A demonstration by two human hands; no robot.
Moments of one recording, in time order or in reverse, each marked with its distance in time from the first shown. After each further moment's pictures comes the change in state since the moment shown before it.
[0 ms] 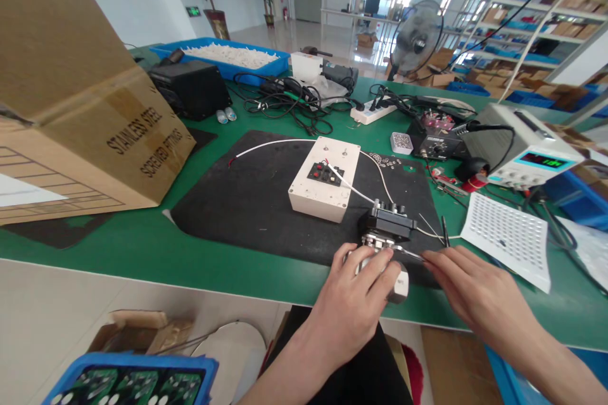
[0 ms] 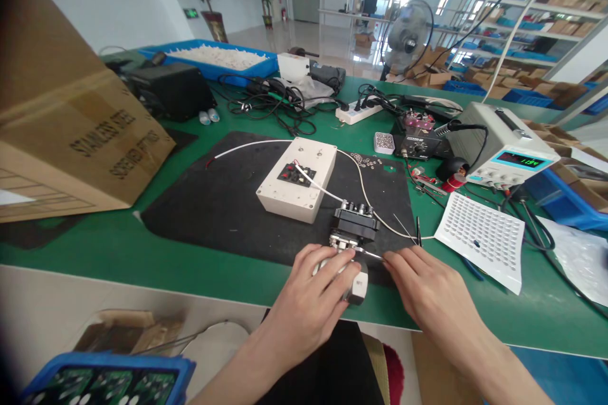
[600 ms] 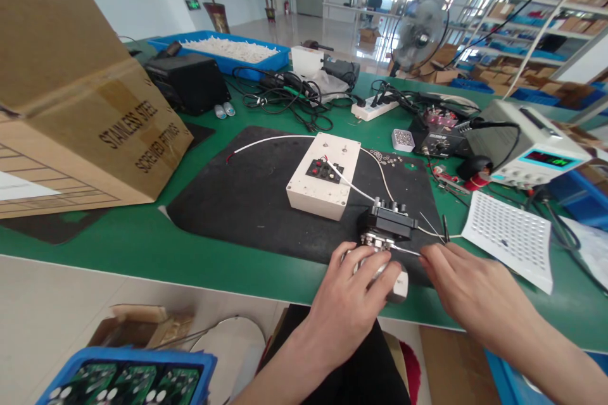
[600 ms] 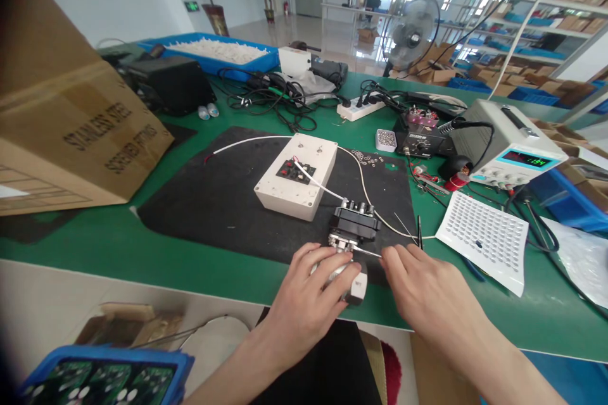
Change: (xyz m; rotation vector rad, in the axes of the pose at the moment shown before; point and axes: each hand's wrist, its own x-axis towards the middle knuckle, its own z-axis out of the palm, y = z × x) left_hand -0.002 -0.002 0.010 0.025 0.086 -0.005; right_hand 0.012 -0.005 -0.014 -0.170 -0.073 -0.046
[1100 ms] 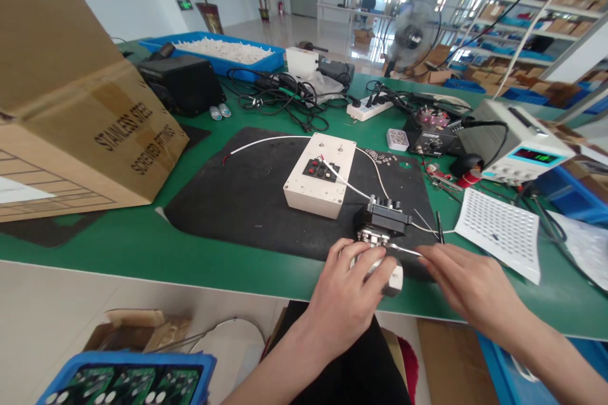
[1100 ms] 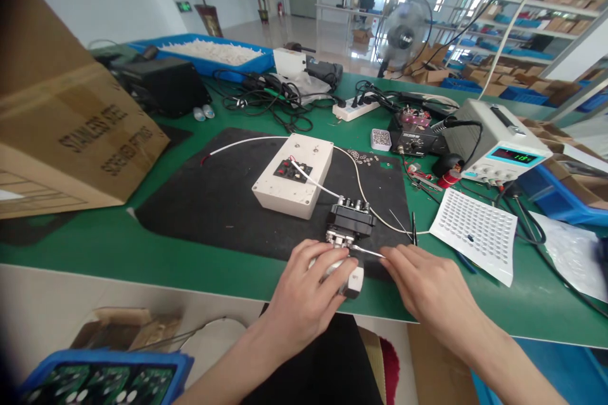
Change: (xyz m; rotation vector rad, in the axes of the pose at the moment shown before) left_hand 0.003 0.001 -0.003 -0.039 -0.015 0.003; right_hand -0.013 0.009 0.011 0.213 0.049 0.025
